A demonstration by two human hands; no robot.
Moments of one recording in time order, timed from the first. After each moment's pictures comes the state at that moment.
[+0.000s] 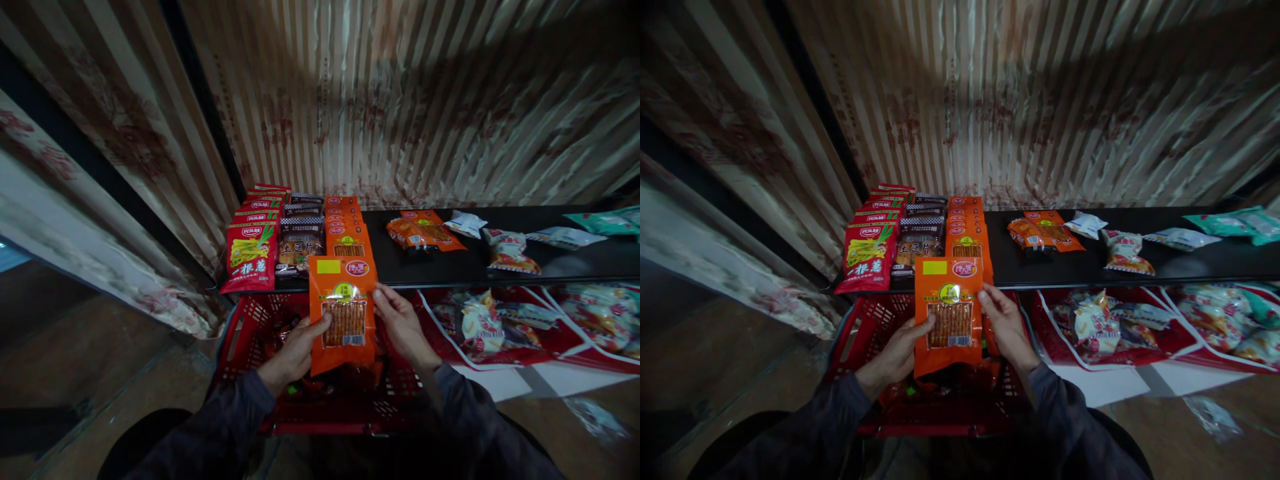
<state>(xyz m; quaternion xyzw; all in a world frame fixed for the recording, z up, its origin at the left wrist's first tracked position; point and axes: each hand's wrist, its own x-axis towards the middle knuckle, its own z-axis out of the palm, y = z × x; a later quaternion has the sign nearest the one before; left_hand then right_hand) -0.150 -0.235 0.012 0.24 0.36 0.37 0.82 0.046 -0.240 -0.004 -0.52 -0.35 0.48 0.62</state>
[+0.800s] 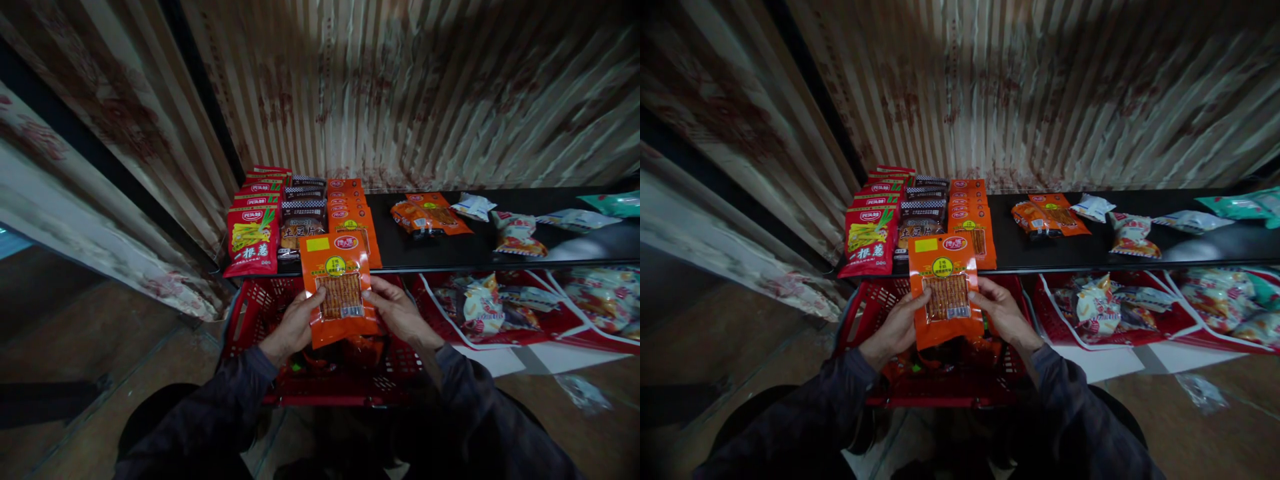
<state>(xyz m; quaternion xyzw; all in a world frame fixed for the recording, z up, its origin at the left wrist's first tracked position) -0.153 -0.224 0.016 0.21 0.35 0.43 0.81 0.042 -0.248 0.004 -0.44 -0.39 0.60 0.54</state>
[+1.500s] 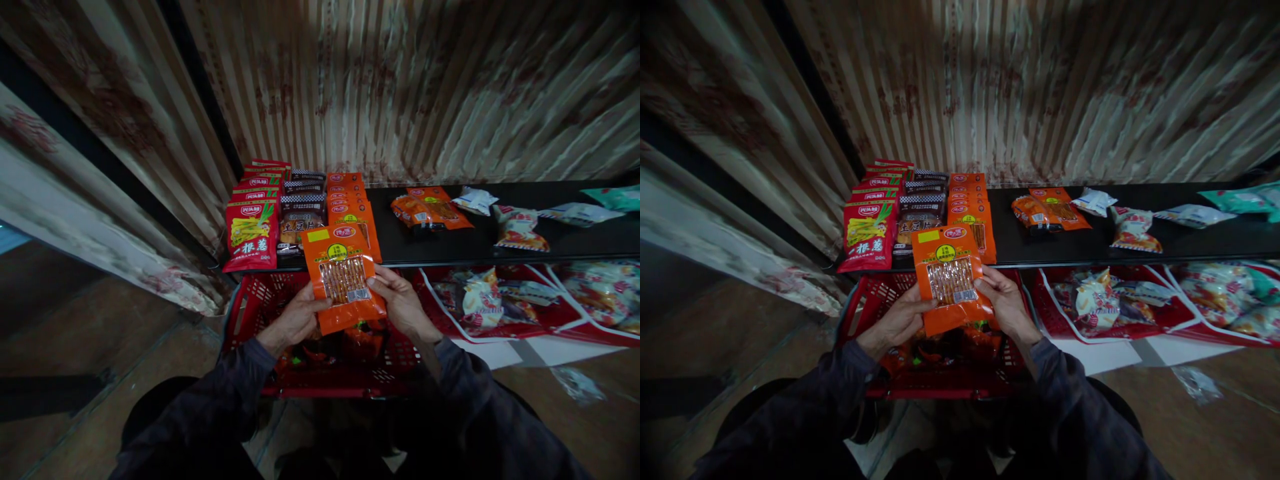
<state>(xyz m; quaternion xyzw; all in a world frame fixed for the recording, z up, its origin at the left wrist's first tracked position) -0.158 -0.221 0.014 0.31 0.29 0.37 0.83 0.042 -0.245 0.002 -0.46 -0.31 0.57 0.60</state>
